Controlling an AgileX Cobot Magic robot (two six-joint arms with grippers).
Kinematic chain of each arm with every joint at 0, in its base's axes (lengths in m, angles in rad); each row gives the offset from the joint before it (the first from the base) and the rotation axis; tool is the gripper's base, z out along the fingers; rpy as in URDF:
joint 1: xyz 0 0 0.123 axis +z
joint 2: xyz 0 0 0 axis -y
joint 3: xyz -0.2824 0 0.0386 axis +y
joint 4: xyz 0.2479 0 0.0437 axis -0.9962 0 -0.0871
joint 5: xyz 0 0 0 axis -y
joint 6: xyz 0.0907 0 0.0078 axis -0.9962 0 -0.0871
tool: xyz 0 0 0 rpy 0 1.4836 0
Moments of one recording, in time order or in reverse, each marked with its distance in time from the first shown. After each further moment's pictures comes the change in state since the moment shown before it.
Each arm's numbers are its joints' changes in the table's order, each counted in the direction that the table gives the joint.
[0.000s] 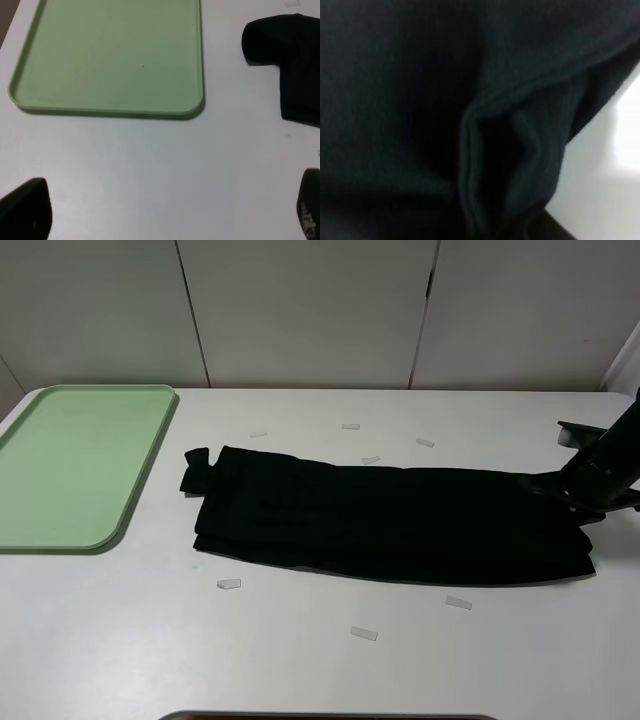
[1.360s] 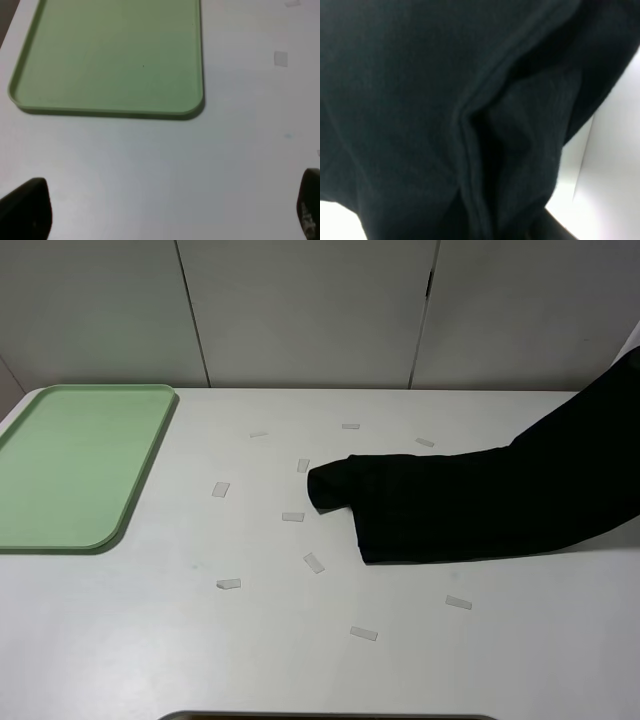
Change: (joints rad) left arm 0.000 0.000 0.000 0.000 0.000 0.000; right arm 0.000 0.121 -0.579 0.486 -0.480 -0.061
